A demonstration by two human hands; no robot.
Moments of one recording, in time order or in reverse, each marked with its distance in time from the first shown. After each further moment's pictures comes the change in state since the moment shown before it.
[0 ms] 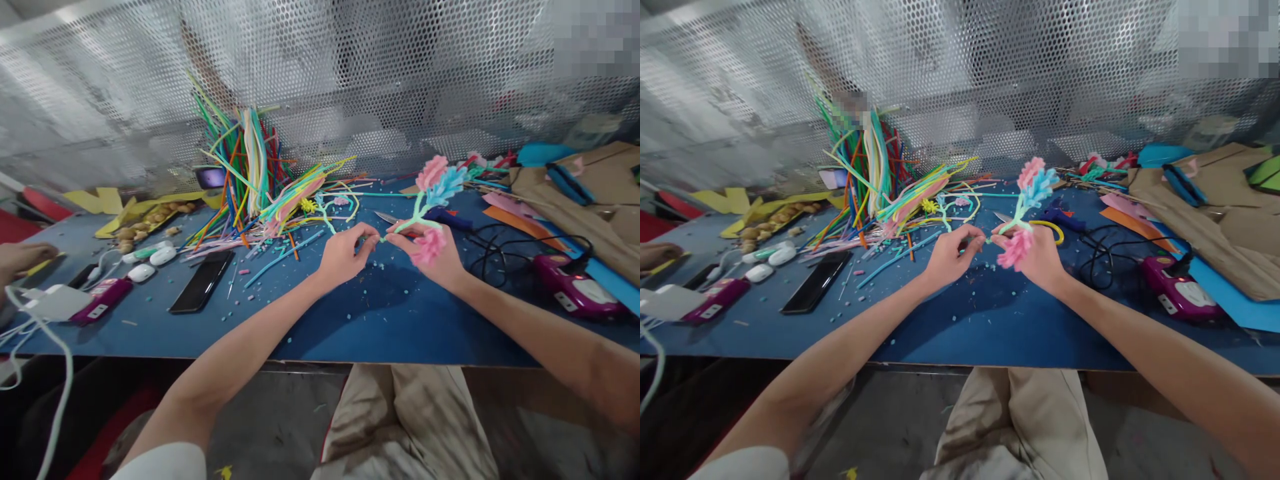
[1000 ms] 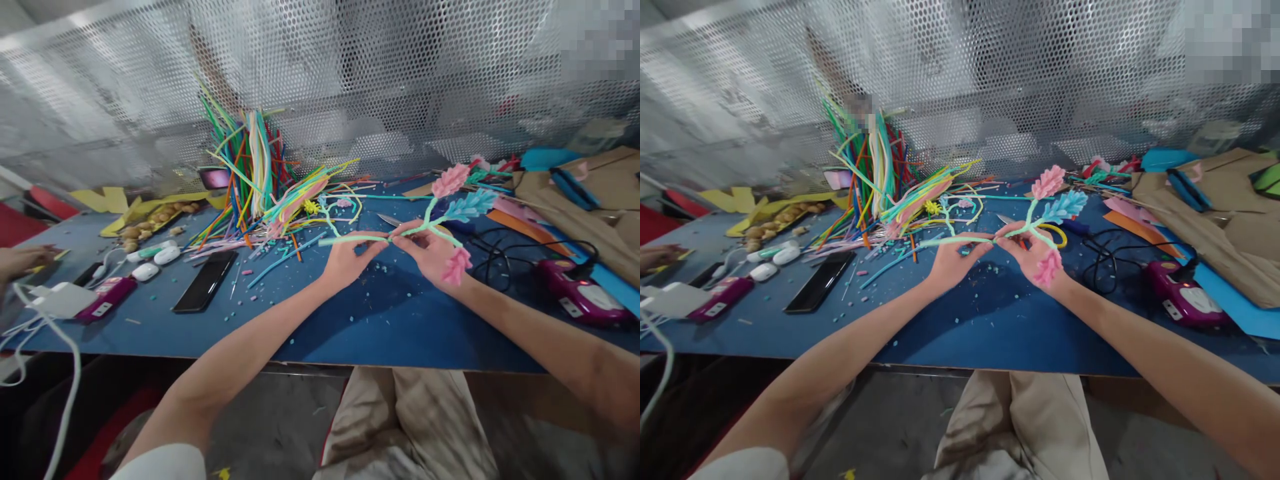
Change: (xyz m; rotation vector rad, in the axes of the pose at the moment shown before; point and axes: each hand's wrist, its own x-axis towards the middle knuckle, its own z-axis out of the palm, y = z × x) left_hand -0.002 -0.004 0.006 -0.095 0.112 0.066; right_hand -0.001 0.012 0.007 0.154 0.049 0.101
